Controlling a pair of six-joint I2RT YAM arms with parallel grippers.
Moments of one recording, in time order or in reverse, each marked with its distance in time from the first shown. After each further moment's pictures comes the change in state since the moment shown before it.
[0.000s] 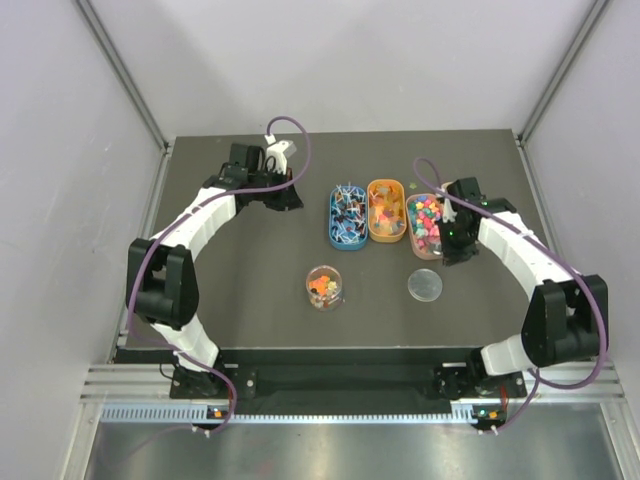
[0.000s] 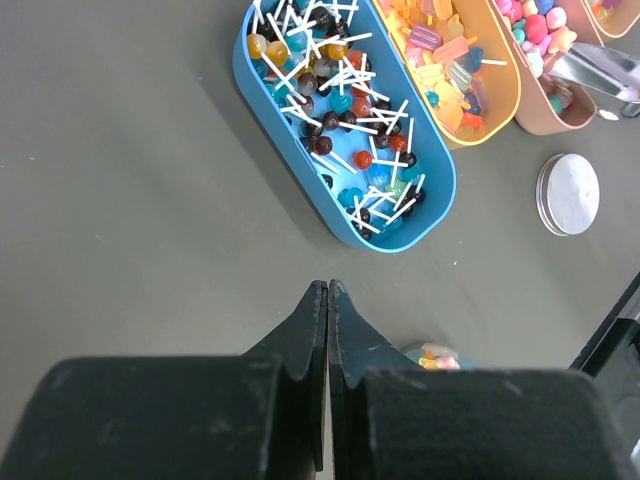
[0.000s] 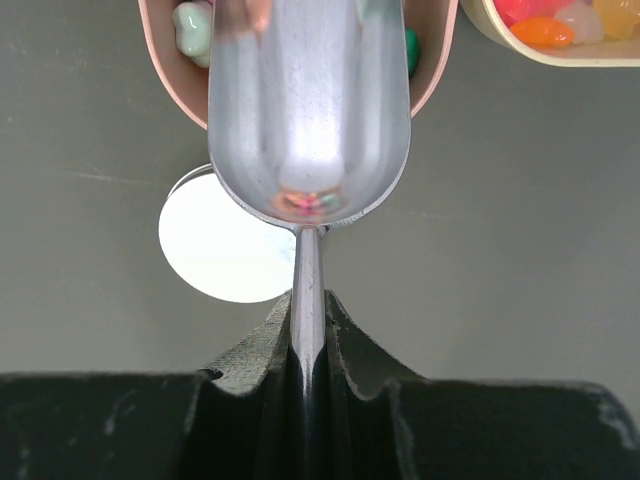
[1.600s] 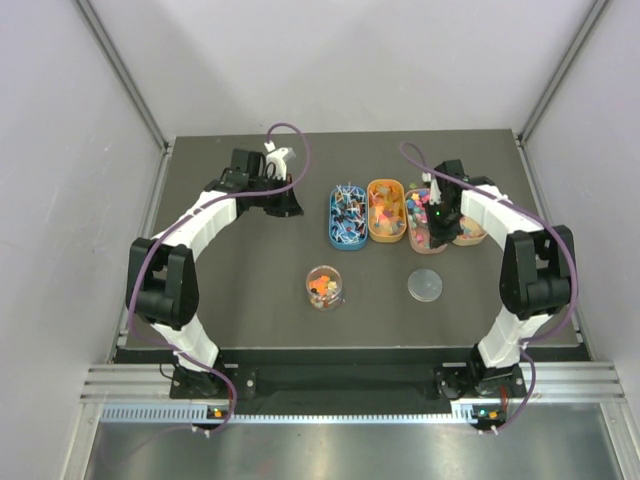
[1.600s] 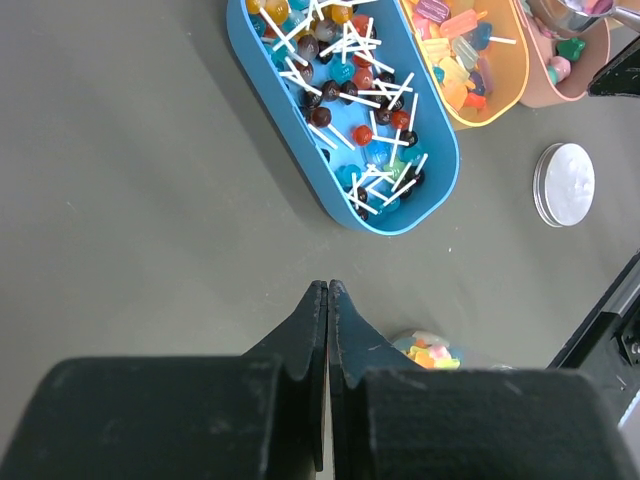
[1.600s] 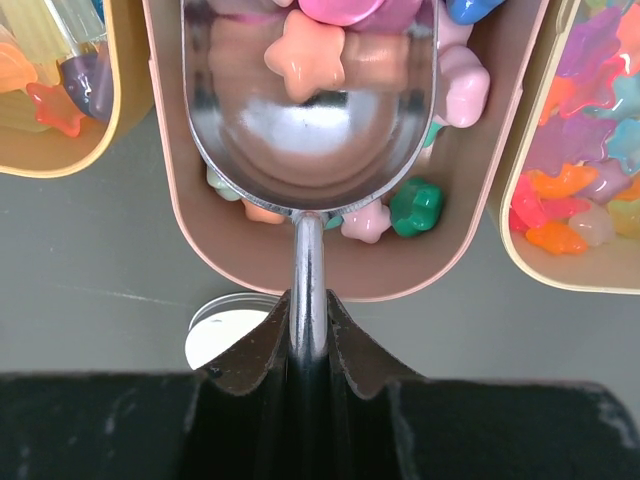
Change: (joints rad) left arm 0.000 0.000 -0.046 0.000 0.004 -0.041; right arm -0.004 0.313 0.205 0.085 -0.047 -0.027
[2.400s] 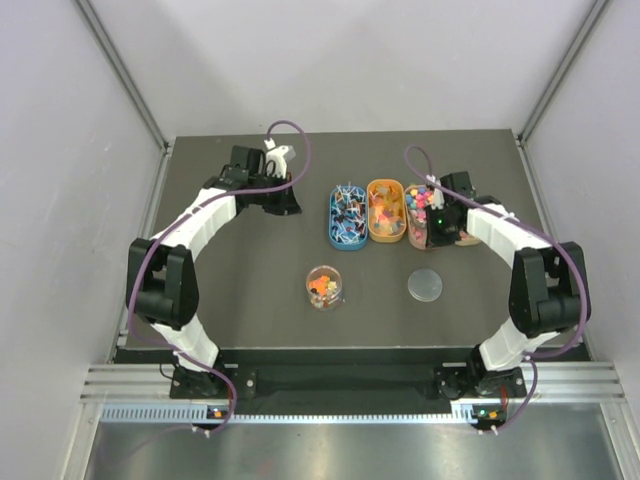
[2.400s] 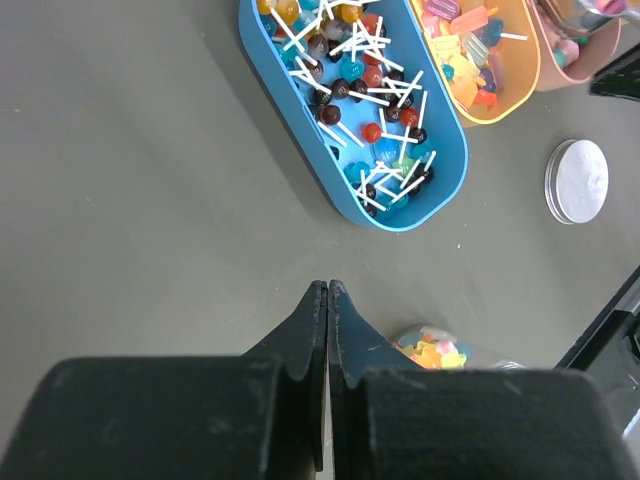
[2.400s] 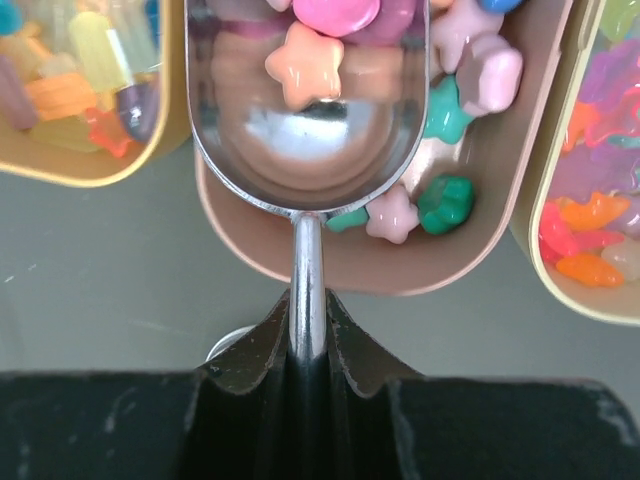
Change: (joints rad) left arm -0.005 0.000 0.035 -0.052 -0.026 0.025; right arm -0.016 -0.122 -0.182 0.219 -0.069 0.019
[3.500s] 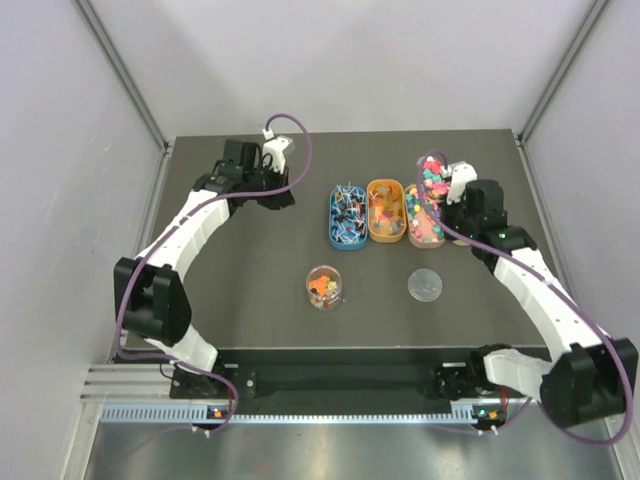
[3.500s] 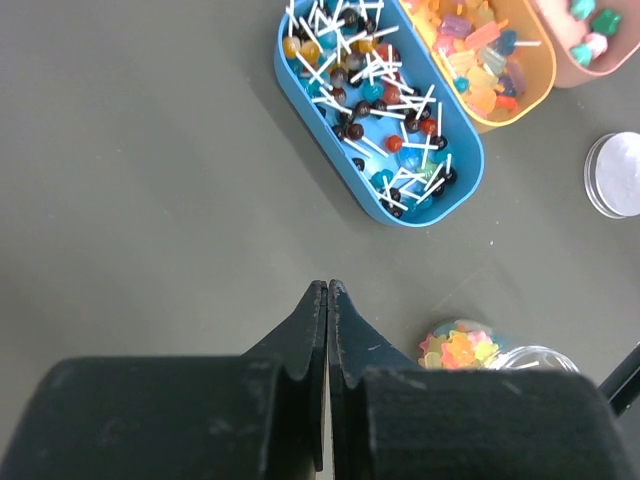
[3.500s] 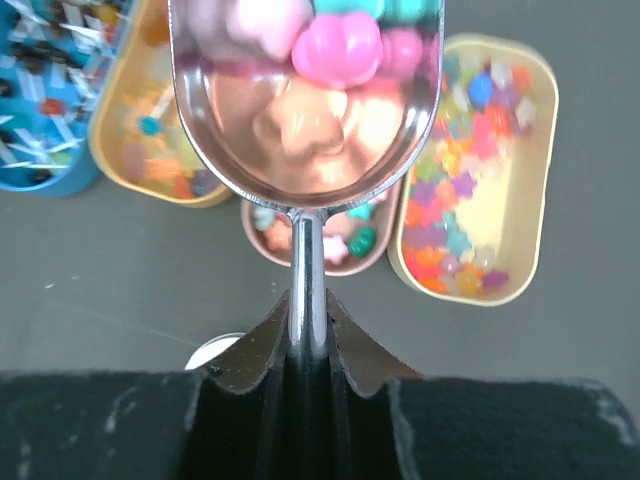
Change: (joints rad) left arm -0.020 -0.100 0.037 -0.068 -0.110 0.129; right arm 0.039 -0.469 -0.180 0.193 0.117 -0.153
